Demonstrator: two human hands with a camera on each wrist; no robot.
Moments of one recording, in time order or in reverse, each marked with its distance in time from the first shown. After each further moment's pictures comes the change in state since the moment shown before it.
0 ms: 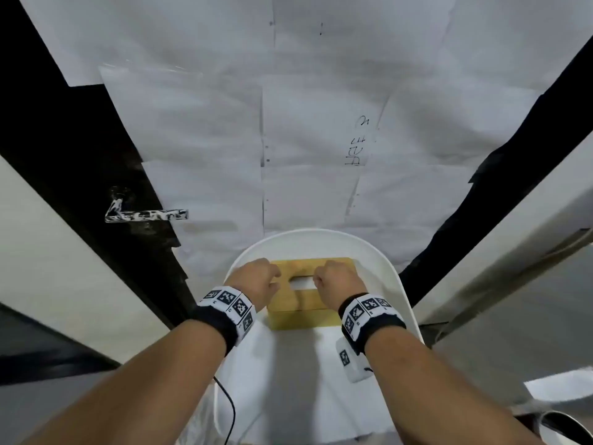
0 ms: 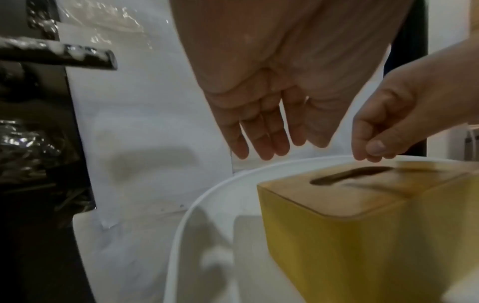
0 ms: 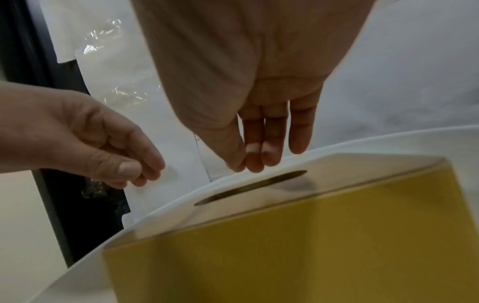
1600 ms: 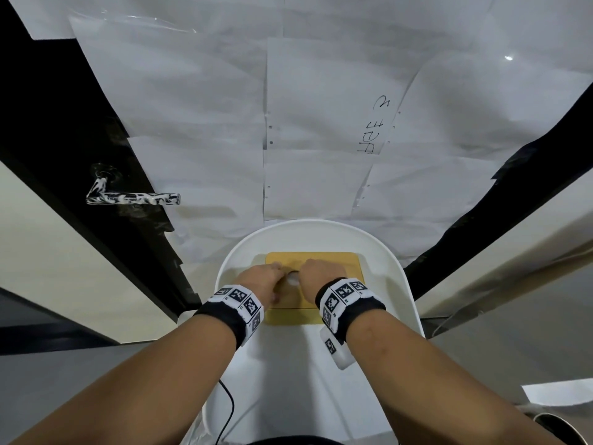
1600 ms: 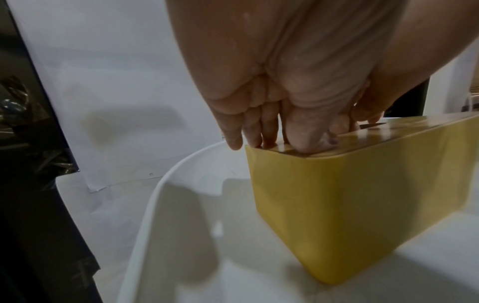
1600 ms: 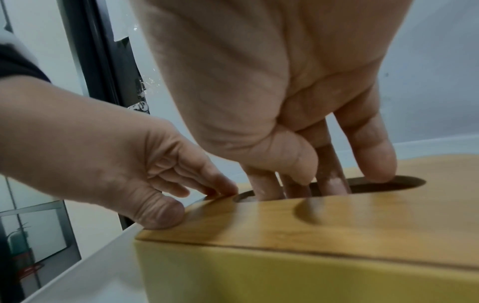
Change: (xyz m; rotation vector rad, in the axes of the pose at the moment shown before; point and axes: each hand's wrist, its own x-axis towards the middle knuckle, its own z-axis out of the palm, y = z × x) left_hand 0.024 0.008 0.026 0.122 -0.202 -0.021; right_hand 0.024 -0.038 -0.015 -0.248 -0.341 -0.021
